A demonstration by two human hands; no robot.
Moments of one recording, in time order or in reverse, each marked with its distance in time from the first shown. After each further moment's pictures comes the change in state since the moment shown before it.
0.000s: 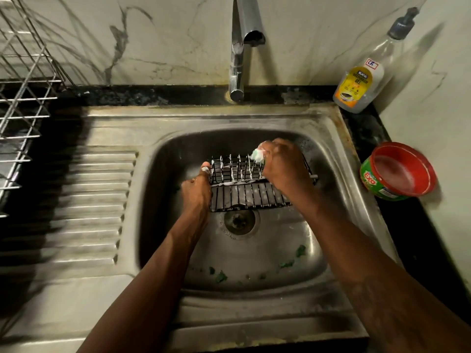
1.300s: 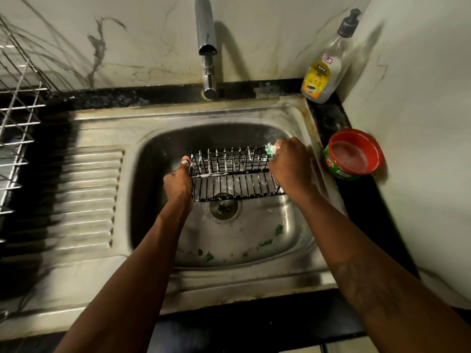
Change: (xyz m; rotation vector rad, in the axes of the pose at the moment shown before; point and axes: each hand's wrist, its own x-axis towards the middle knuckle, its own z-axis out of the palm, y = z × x) left_hand -0.003 0.001 -0.003 -0.012 0.059 -0.019; right_hand -0.040 0.042 -0.047 -0.069 -0.001 0.323
